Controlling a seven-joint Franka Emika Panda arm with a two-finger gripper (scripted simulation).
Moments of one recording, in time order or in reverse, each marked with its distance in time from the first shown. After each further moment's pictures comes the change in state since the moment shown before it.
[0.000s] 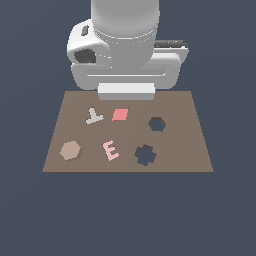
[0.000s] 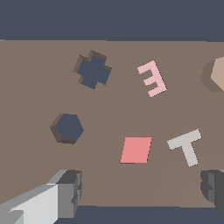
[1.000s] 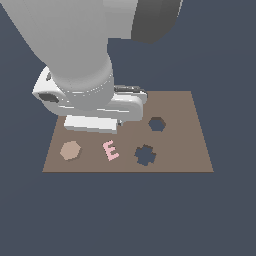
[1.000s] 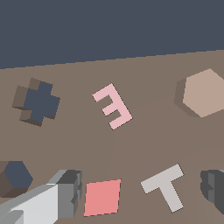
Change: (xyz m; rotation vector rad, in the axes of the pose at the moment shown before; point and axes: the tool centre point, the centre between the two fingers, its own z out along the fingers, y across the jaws) arm 0.048 0.065 0.043 0.000 0.020 0.096
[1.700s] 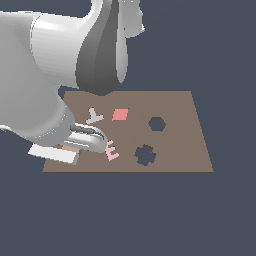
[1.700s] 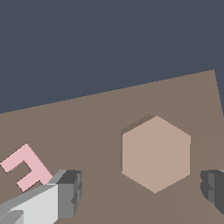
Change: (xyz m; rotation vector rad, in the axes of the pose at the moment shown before) arm 0.057 0.078 0.050 0.003 0.023 0.118
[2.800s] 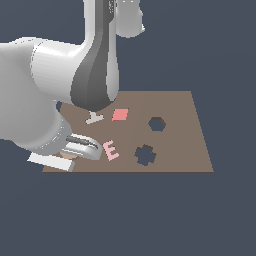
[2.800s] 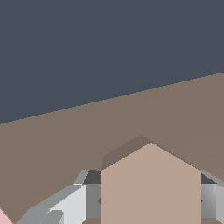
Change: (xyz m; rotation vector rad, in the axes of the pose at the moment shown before) arm 0.013 0.014 0.028 0.001 0.005 0.023
